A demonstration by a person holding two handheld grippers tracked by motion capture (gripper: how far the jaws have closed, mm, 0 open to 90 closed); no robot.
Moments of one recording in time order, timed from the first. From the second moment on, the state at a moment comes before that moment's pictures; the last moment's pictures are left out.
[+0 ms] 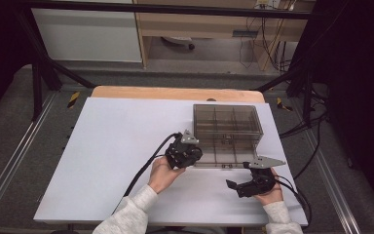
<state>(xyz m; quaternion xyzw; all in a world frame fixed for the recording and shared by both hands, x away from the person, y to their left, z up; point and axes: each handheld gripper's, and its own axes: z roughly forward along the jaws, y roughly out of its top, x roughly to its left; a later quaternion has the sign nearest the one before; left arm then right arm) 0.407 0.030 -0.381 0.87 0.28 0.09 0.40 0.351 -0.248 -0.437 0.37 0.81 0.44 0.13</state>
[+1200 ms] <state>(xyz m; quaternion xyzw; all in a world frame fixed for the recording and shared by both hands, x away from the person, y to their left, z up) 0.424 0.006 -0.401 0.87 0.28 0.07 0.39 0.351 -0.248 -0.438 0.37 0.81 0.44 0.13</state>
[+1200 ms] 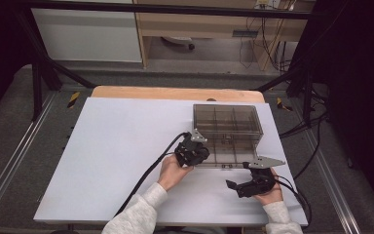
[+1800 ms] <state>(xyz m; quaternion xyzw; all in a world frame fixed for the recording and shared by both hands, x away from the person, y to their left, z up) 0.433 0.001 -0.417 0.87 0.29 0.07 0.38 0.351 -0.247 -0.438 0.37 0.81 0.44 0.13</state>
